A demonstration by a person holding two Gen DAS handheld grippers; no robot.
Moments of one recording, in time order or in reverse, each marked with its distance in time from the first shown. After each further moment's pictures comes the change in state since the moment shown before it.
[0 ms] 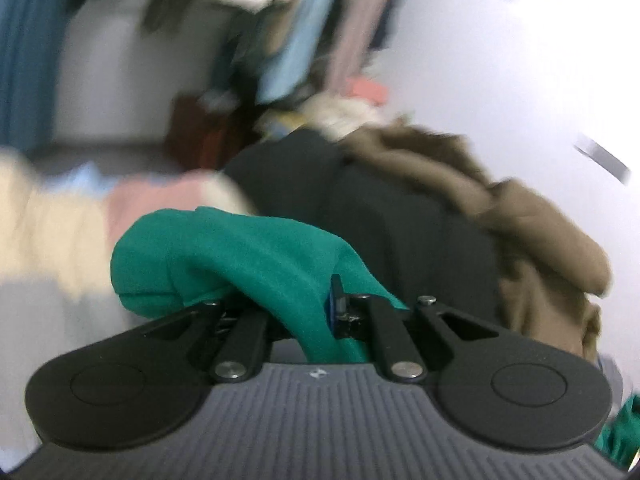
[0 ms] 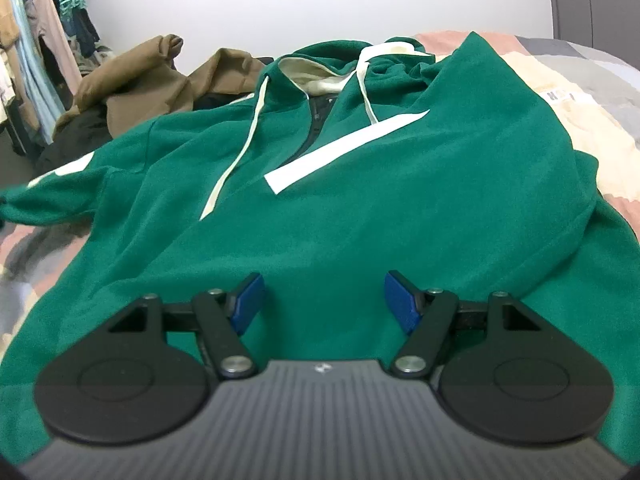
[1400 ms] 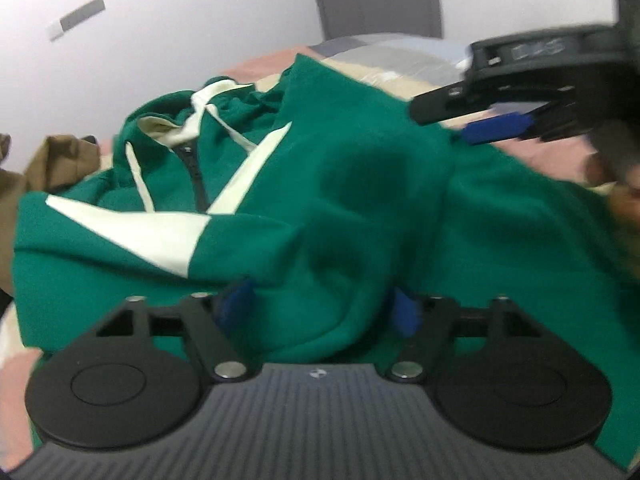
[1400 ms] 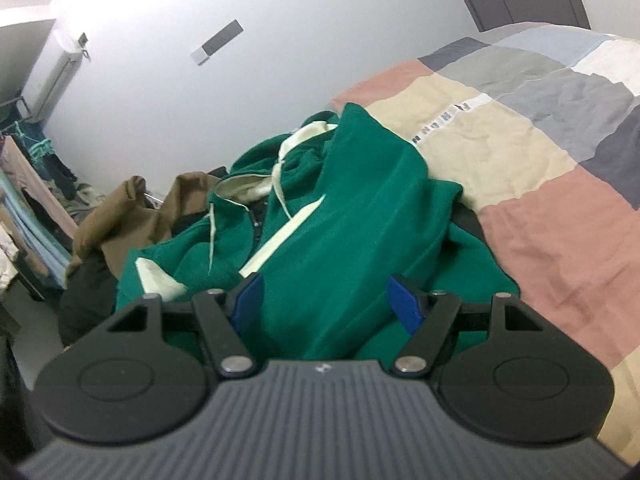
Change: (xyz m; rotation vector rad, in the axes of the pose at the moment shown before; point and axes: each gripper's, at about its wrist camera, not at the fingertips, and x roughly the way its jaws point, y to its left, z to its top) left arm -0.265 -0.282 -0.314 1.104 0.328 -0.960; right arm -0.080 -0.094 0.004 0.340 -0.207 0.042
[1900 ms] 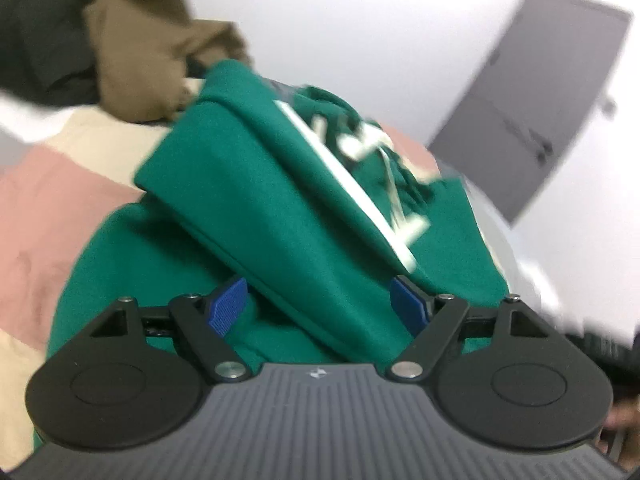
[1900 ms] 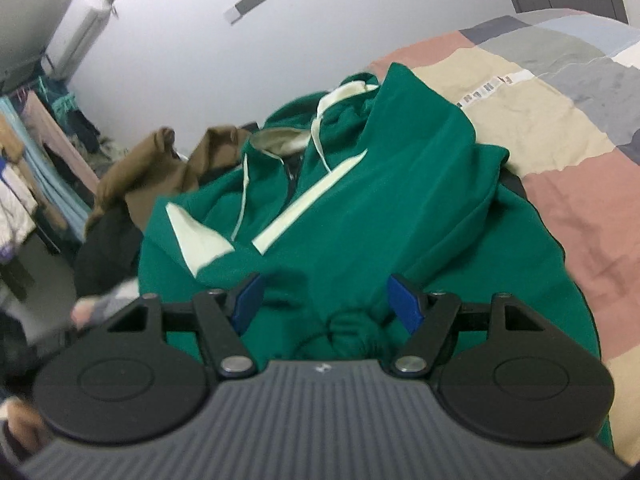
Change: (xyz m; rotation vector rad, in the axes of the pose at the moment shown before) left arm -0.042 0.173 -0.095 -0.819 -0.206 -0.036; right arm 0.005 0.023 -0.017 -0.090 0.122 0.049
